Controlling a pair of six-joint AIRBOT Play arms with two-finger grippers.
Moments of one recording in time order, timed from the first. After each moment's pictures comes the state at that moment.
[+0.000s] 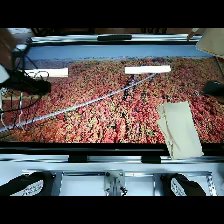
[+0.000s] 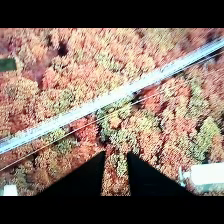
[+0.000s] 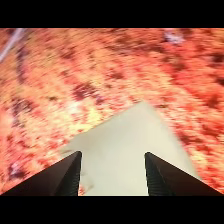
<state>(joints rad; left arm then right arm) -0.16 -1.24 1.40 1.60 -1.32 -1.59 -0.15 -0.98 1.16 -1.58 1.05 1.75</state>
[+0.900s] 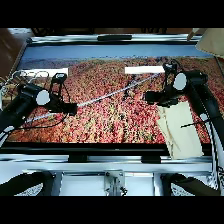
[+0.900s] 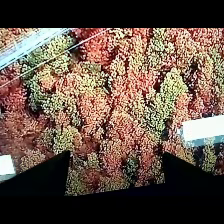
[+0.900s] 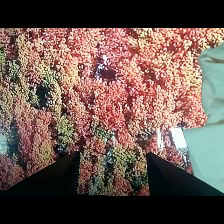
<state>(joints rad) -0.40 -1.21 1.14 1.61 -1.20 -1.77 0.22 -1.29 1.28 -1.48 1.27 1.82</state>
